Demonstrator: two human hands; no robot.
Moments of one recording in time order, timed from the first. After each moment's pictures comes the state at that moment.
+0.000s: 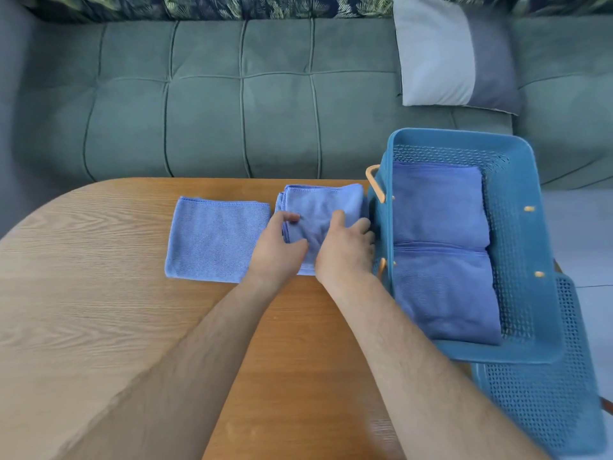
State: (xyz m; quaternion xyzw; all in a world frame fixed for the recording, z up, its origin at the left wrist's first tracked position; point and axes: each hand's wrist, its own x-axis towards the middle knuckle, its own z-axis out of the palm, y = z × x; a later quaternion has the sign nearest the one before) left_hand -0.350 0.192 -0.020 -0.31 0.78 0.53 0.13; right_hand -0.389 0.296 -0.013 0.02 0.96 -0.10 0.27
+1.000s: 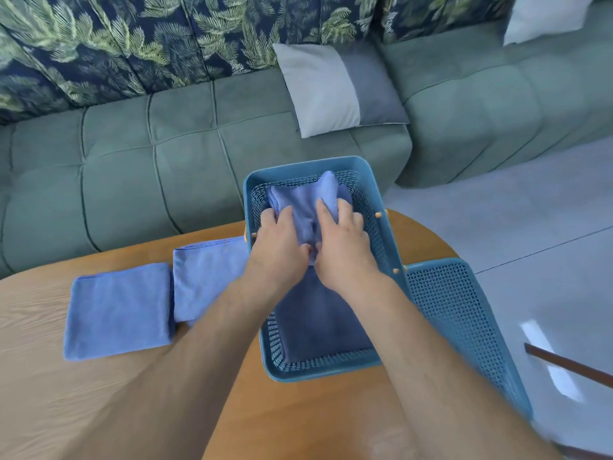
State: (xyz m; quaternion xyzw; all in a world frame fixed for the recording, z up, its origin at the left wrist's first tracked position) left_hand -0.437 0.360 0.044 -0.08 0.94 0.28 0.16; right_hand -0.444 0.476 0.036 -0.05 0.97 -0.16 0.18
